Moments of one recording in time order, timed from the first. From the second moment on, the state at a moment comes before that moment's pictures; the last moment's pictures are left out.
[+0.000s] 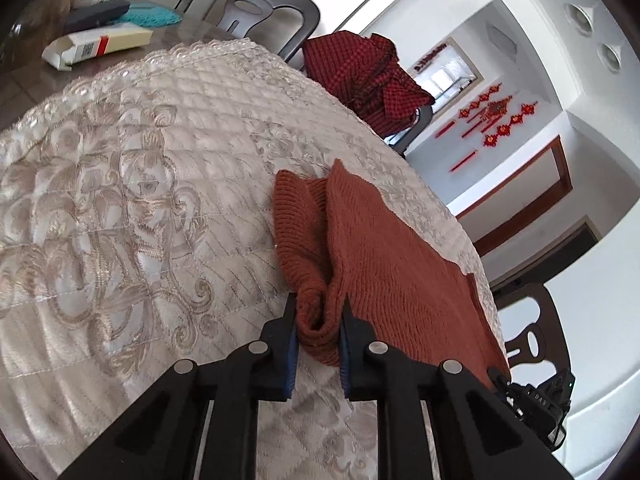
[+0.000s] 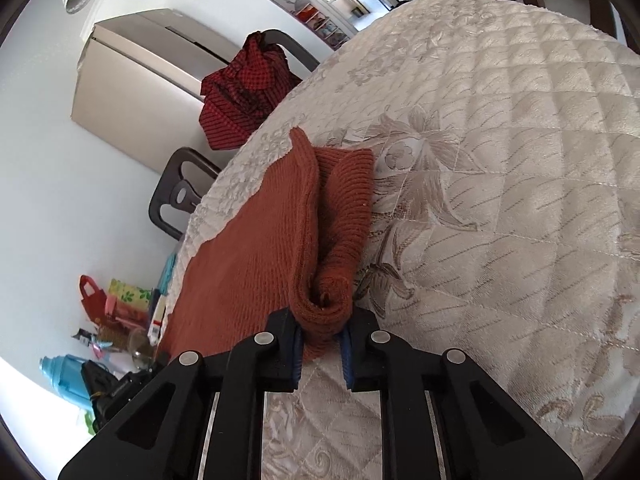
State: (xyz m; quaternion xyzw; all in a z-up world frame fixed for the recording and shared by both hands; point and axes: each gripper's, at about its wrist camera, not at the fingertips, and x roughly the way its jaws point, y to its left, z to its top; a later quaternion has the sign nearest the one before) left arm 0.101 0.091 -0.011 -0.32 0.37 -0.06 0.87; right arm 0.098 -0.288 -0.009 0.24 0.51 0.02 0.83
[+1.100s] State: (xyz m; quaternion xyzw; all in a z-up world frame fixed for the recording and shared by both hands) left arm -0.002 0.092 -0.019 -0.28 0.41 -0.10 0.86; right arm -0.005 -0.287 0.028 0.19 0.55 0.03 0.82
